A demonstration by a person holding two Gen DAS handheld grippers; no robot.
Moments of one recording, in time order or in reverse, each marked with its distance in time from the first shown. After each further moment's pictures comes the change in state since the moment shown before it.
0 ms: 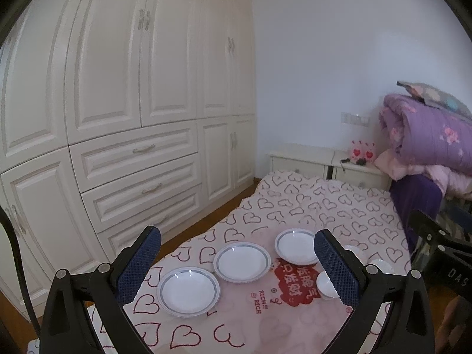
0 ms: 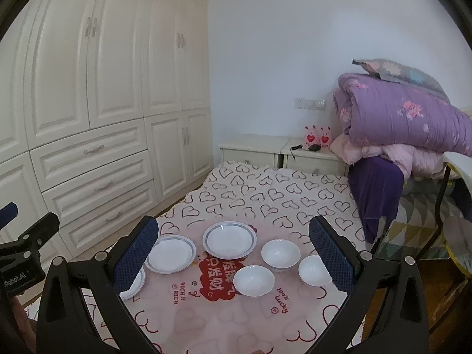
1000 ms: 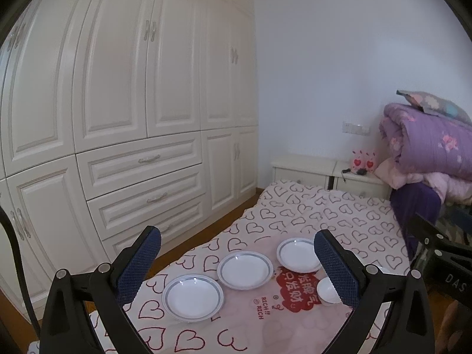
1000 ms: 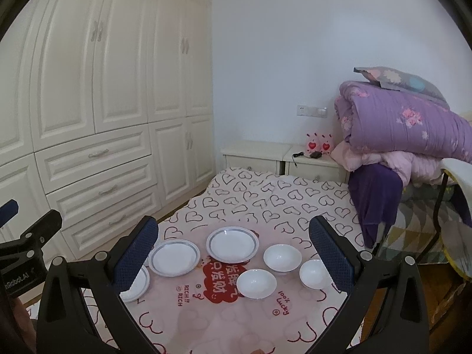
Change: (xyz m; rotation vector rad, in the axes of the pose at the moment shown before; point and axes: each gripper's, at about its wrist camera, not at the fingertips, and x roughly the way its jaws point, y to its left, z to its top) left arm -0.026 0.029 0.023 -0.005 -0.052 -0.007; right arm -0.029 0.015 0.012 -0.012 -0.041 -0.005
